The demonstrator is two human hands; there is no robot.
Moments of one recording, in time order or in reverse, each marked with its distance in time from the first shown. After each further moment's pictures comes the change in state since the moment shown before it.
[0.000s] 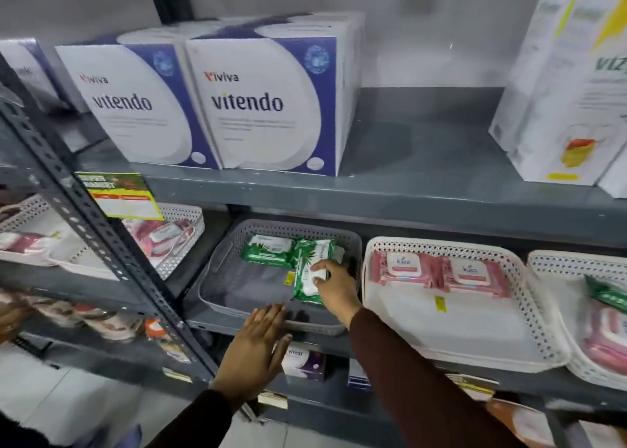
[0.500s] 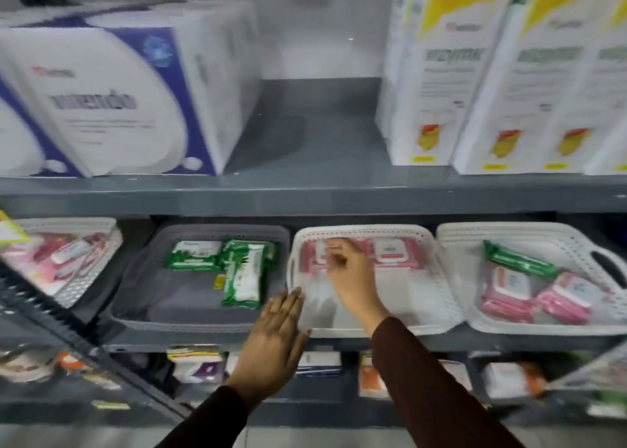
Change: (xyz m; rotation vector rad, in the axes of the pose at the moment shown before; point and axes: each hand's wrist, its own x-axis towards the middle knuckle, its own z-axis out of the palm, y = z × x) left_hand 0.055 0.124 0.025 -0.179 0.061 0.230; right_hand -0.057 0.022 -0.128 0.056 0.391 -0.139
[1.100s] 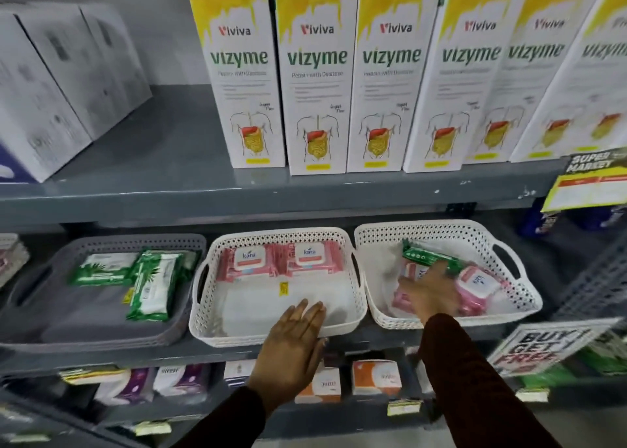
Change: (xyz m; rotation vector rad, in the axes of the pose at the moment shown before) left_hand 0.076 0.162 0.101 0.103 -0.098 0.157; right_hand 0.015 0.177 -0.269 -0.492 0.372 0.563
